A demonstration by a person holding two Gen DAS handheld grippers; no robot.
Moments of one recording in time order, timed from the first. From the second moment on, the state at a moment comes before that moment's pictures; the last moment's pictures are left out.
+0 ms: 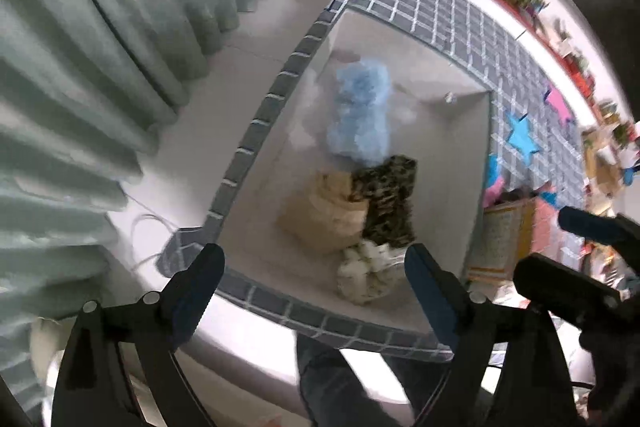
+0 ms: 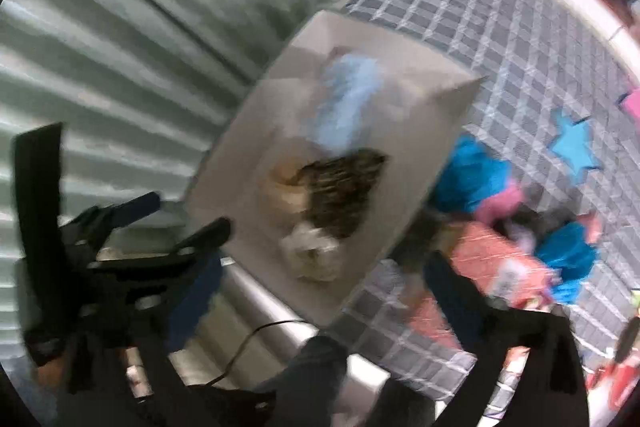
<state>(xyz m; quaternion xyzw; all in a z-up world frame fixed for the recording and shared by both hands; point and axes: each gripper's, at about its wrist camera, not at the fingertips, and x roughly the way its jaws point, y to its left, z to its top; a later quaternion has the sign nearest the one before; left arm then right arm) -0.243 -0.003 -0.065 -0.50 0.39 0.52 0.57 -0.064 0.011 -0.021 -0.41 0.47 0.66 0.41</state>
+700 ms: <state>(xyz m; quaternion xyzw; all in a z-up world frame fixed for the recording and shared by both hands) -0.157 0.032 -0.041 -0.49 0.43 0.45 0.61 0.177 0.029 -0.098 -0.31 0.64 0.45 0.54</state>
